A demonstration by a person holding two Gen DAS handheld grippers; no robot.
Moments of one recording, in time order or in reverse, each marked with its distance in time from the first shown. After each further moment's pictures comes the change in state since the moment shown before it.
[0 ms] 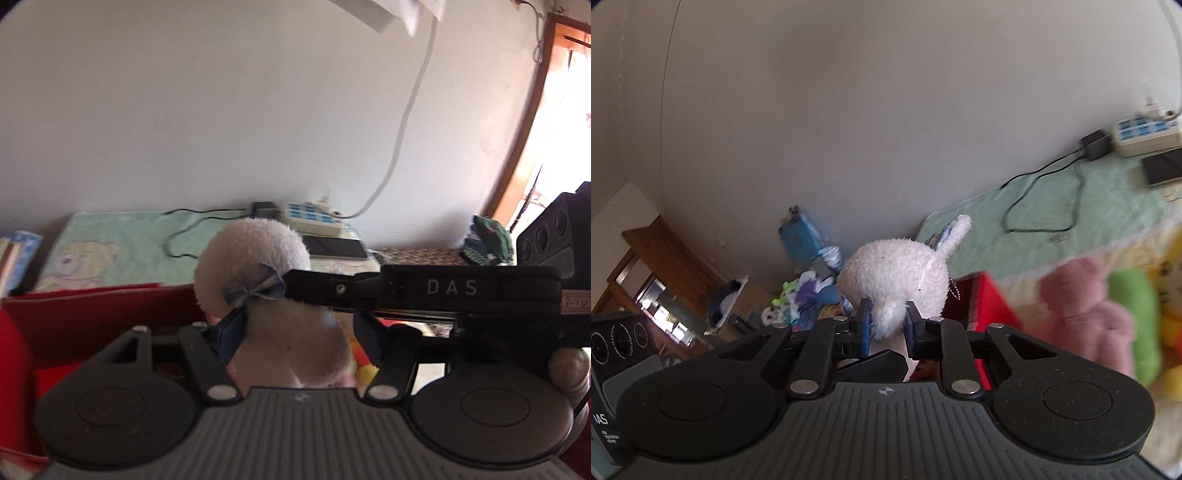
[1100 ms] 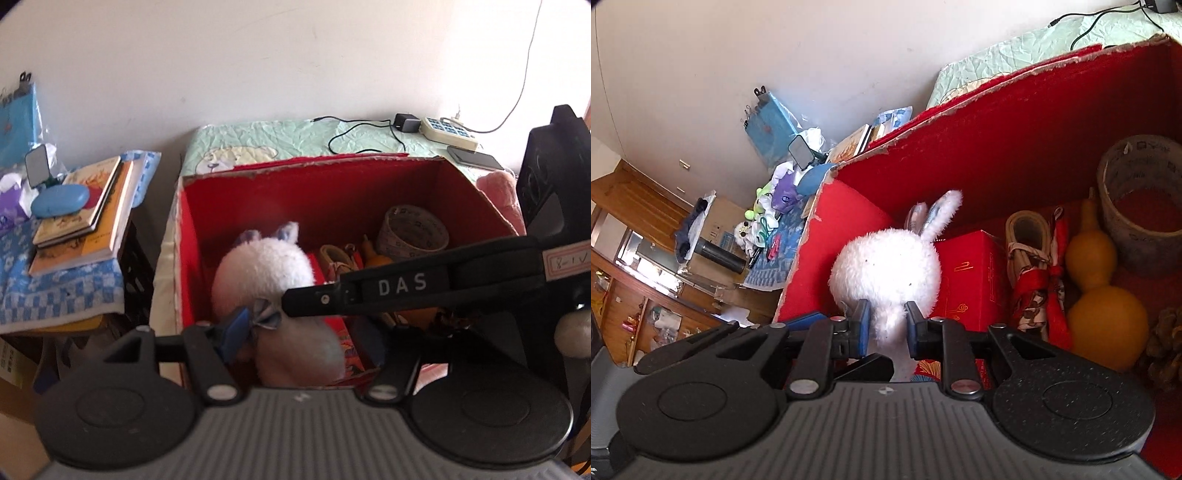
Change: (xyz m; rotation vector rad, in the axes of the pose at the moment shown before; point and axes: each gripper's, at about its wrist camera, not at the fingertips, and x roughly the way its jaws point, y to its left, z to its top) left arm -0.019 0.196 -0.077 0.011 0.224 0.220; right arm 0.170 0.039 -0.098 0.093 0.290 -0.084
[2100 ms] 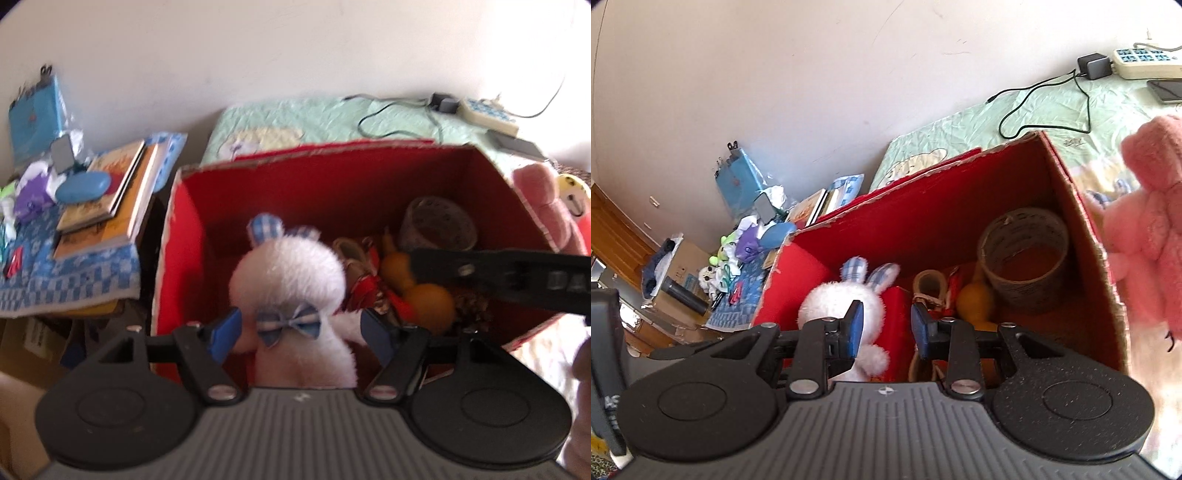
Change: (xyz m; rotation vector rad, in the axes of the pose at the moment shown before) left arm 0.027 -0.024 0.018 -0.034 0.098 0.160; right arm -0.071 -0.011 -0.005 -0.041 -0.210 -0.171
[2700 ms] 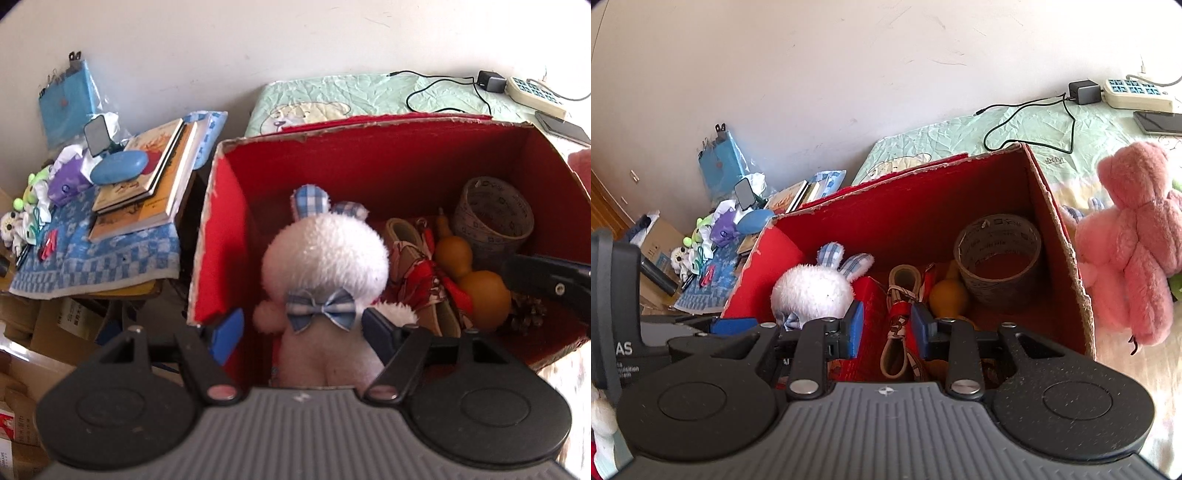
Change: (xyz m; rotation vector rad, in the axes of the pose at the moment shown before) left arm 0.014 0.010 0.000 -0.011 0.064 0.141; right arm -0.011 0.011 -0.012 -0.096 -0.010 -0.095
